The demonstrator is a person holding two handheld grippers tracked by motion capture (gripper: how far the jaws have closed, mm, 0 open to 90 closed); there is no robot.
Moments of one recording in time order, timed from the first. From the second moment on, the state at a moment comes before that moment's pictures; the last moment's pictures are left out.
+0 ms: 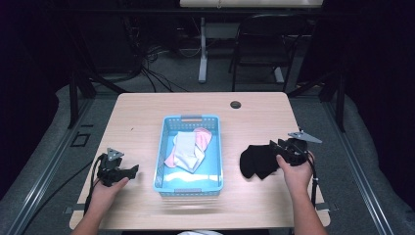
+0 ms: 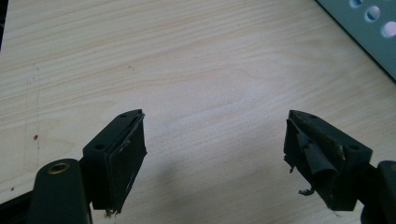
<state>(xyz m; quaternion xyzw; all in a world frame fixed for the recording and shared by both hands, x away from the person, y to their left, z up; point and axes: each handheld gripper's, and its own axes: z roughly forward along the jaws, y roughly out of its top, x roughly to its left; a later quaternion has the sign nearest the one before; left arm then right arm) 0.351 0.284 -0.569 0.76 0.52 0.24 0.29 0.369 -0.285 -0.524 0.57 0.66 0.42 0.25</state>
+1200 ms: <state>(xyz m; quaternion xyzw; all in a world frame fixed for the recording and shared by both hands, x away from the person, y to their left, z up) 0.351 0.283 -0.569 0.77 0.52 0.24 0.29 0.363 -0.226 -0.537 0.46 0.76 0.36 0.27</state>
